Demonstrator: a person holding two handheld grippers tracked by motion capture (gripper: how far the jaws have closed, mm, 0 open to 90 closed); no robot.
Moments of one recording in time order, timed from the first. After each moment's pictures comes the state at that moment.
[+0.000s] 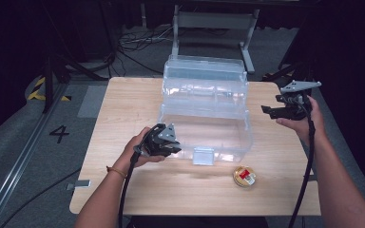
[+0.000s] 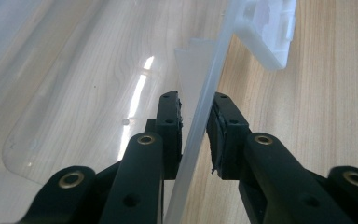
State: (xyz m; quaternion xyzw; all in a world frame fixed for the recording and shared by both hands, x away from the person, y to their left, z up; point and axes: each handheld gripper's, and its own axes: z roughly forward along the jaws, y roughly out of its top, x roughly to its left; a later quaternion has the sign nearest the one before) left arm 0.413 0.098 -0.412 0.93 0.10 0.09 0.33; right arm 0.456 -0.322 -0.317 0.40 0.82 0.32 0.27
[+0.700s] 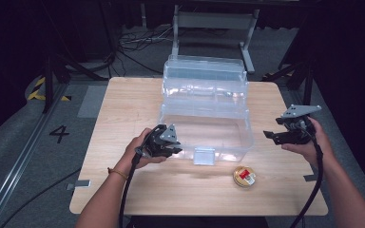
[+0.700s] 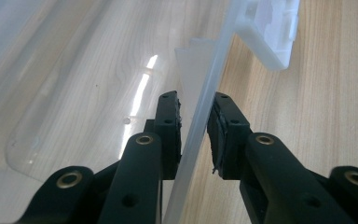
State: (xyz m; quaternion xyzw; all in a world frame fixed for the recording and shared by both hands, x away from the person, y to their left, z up) left arm 0.409 0.094 -0.413 0.93 0.11 0.10 0.33; right arm 0.403 -0.329 -0.348 0.36 0.86 0.29 0.23
